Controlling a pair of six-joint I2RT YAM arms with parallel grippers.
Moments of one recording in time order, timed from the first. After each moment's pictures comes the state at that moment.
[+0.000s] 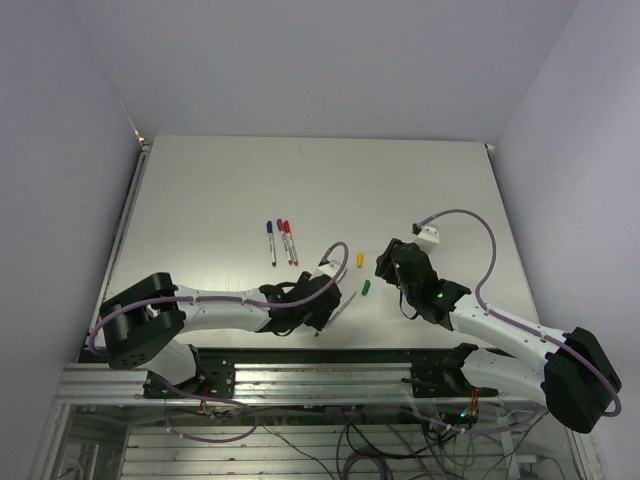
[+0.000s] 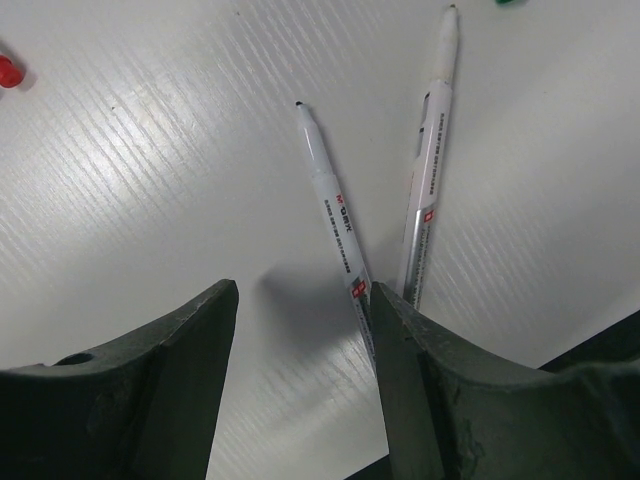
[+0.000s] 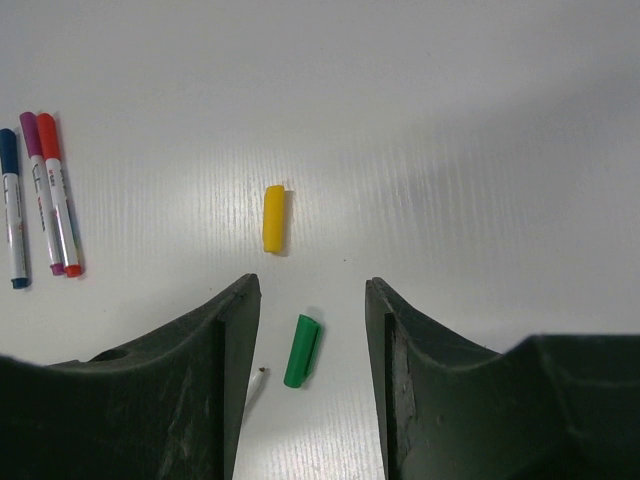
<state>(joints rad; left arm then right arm) -1.18 1.50 0.73 -0.14 -0.38 -0.44 0.70 1.05 0.47 -0.03 0.51 0.71</state>
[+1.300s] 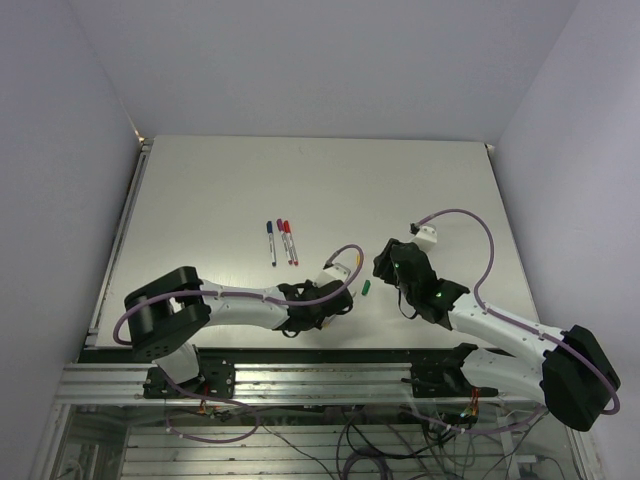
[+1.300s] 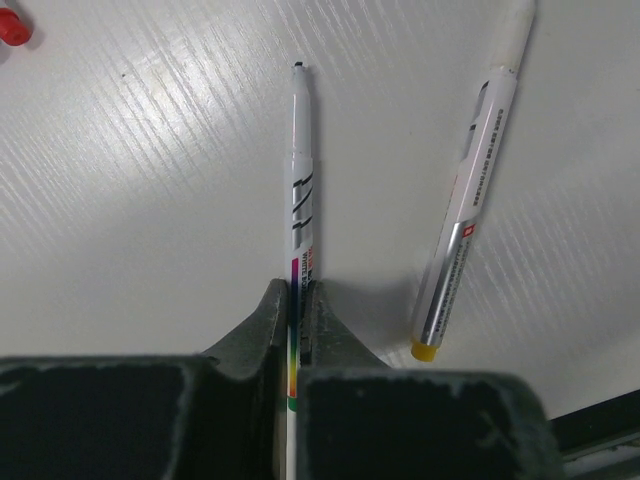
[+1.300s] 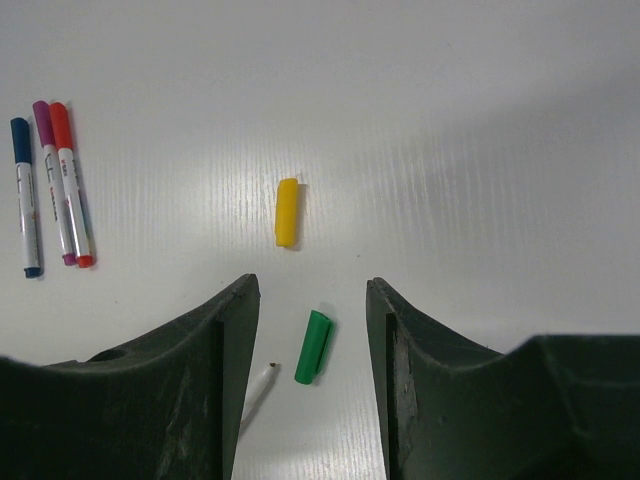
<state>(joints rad) -1.20 1.63 0.83 -0.28 -0.46 -0.53 0.70 1.06 0.47 -0.01 0.49 0.72</state>
